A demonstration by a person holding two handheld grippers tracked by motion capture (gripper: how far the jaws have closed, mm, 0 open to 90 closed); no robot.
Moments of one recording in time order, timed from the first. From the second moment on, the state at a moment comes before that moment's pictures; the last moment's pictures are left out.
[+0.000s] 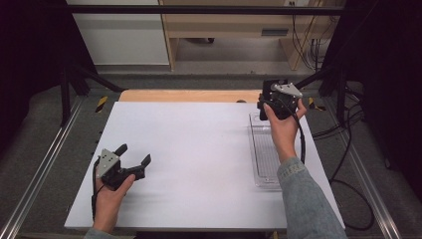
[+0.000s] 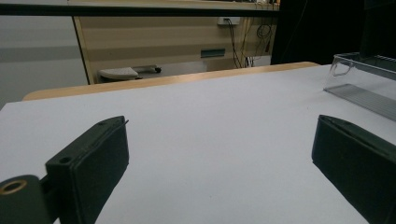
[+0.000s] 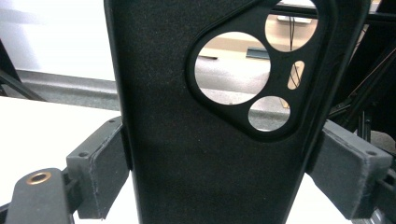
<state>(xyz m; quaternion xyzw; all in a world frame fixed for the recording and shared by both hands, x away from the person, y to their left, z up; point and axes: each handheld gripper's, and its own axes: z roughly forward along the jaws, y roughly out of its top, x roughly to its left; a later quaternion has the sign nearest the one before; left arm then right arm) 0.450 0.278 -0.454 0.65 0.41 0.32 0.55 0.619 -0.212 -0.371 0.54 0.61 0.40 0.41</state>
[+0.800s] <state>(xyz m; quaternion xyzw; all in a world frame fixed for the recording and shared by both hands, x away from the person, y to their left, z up) 0.450 0.277 -0.454 0.65 0.41 0.32 0.55 0.627 -0.197 -0.392 0.55 0.61 0.41 0.39</state>
